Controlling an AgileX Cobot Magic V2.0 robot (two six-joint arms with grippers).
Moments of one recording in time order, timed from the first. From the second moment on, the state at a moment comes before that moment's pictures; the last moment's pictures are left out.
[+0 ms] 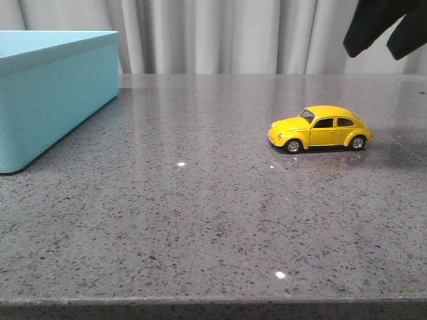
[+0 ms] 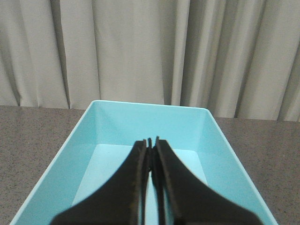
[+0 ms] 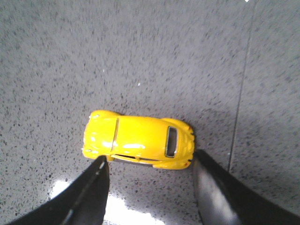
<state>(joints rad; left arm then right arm) -0.05 0.47 -0.44 -0.08 0.04 -0.06 0.36 1.29 -1.07 0.09 0.71 0.14</state>
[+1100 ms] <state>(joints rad) -0.05 0.47 -0.44 -0.08 0.04 -0.06 0.36 1.59 -1.25 0.20 0.88 0.14</state>
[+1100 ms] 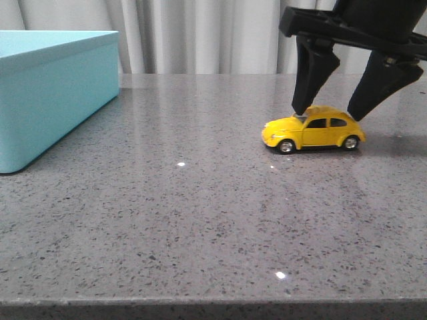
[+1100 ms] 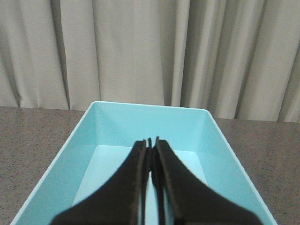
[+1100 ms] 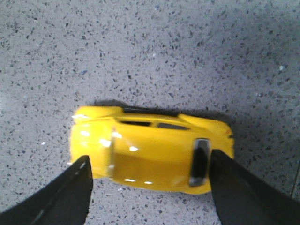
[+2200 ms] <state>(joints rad) -0.05 0.47 -0.44 -0.08 0.03 -0.06 0.18 1.60 -1.25 0.01 0.96 0.22</state>
